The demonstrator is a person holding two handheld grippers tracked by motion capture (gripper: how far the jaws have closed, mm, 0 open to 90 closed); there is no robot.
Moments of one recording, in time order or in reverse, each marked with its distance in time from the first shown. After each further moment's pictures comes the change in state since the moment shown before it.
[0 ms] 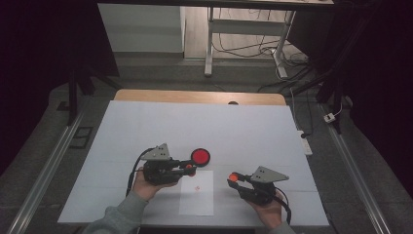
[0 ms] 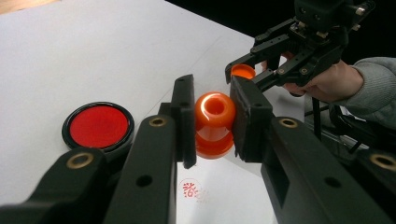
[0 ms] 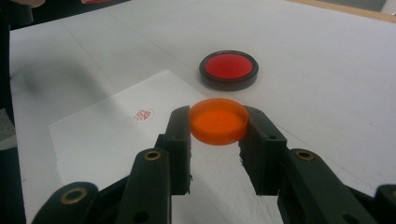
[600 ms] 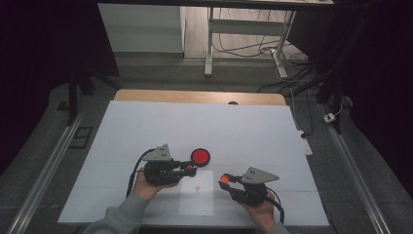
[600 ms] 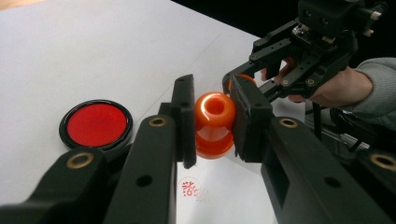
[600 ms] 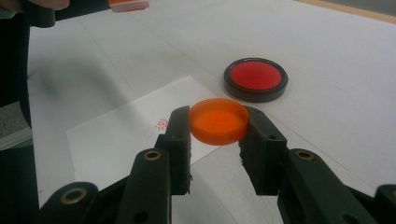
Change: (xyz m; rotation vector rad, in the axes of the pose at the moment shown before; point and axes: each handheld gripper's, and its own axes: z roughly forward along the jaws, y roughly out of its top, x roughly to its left) left arm -0.001 -0.002 0.003 0.005 0.000 -0.003; right arm 0.016 0.007 0.016 0.003 0.044 -0.031
